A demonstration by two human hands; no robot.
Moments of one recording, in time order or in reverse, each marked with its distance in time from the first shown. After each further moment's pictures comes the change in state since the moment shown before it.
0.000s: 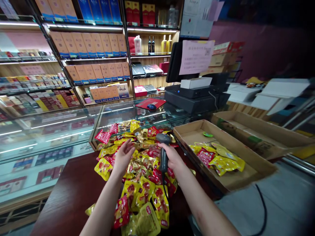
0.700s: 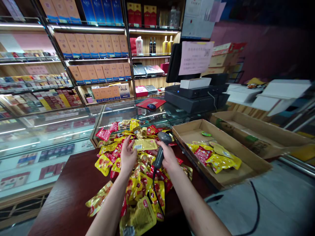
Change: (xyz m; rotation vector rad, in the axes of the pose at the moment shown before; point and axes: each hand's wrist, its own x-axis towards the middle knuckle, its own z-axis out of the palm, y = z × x) left_hand -0.021 -0.014 0.028 -0.005 0.075 0.185; right_hand -0.003 0.015 0.005 0.026 0.110 -0.151
